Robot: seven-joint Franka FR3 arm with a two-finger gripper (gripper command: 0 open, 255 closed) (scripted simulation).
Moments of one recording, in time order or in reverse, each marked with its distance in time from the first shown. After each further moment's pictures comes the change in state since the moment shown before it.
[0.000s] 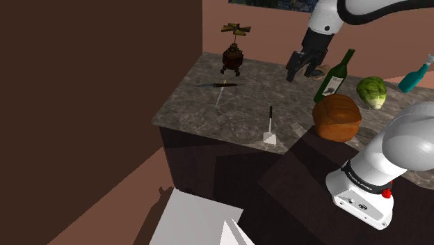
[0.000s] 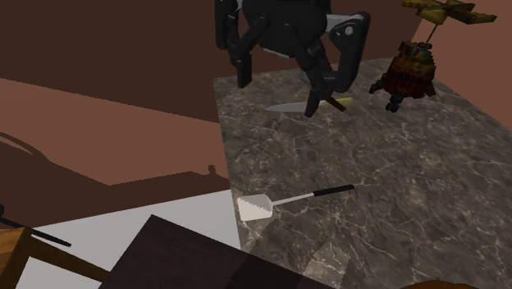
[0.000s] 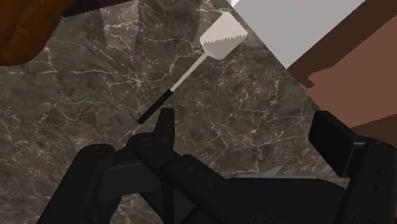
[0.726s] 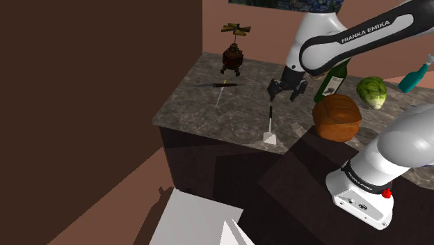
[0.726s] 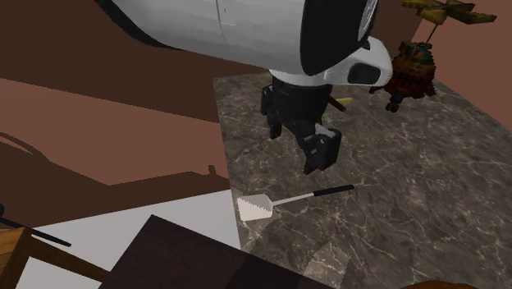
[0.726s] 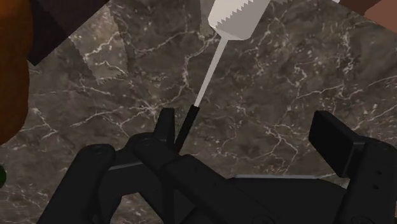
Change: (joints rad) arm -0.122 0.289 0.087 -0.156 -0.001 0.453 0.334
